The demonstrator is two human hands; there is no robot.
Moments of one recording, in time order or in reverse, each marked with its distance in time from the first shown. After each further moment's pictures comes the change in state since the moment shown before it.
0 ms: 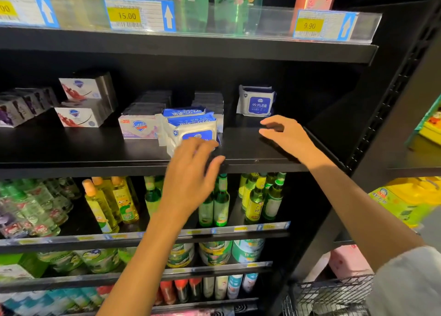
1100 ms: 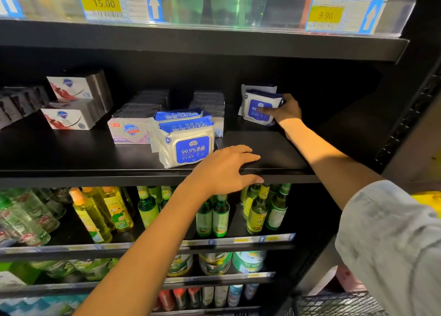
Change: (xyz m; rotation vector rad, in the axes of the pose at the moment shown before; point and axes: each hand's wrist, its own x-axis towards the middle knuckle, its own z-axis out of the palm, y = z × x) left_hand 0.070 0.007 0.068 -0.023 -0.856 -0.025; right_hand 0.135 0.029 0.020 0.171 0.313 0.258
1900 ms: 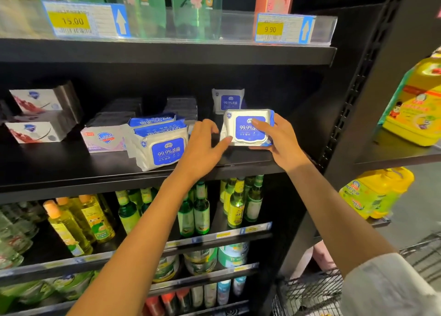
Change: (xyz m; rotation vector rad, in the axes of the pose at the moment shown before) left_hand 0.014 0.009 0.000 -0.549 0.456 -0.090; right_hand -0.141 0.001 -0.079 0.546 -0.139 0.068
